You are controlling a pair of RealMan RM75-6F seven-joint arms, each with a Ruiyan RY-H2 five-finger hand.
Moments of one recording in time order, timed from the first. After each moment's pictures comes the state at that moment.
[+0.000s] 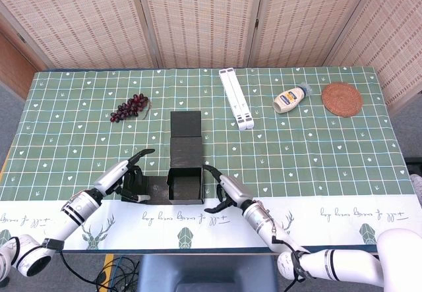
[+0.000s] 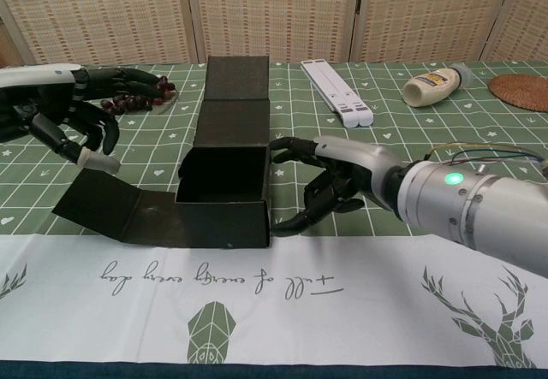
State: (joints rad) left arm -0.71 -1.25 0.00 -1.51 1.54 0.97 -0.89; right arm 0.76 -1.68 0.21 -1.64 -0.89 0.84 0.05
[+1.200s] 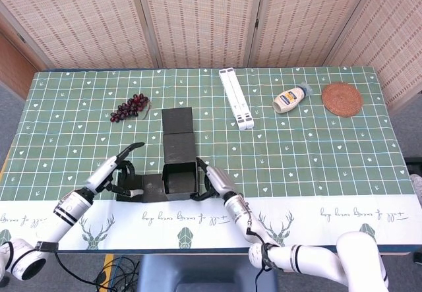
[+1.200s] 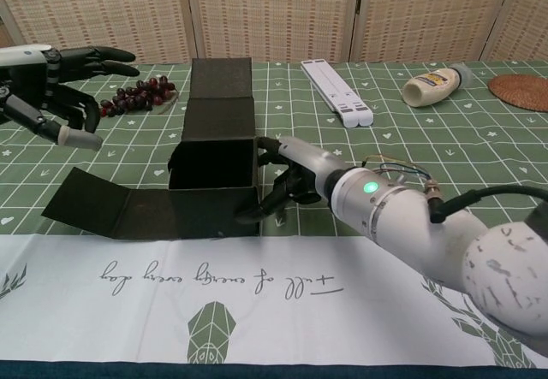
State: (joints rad) left arm -0.65 -1.24 -0.02 -1.50 1.53 1.05 -0.94; right arm 0.83 -1.95 0.32 -1.29 -0.89 0.85 0.00
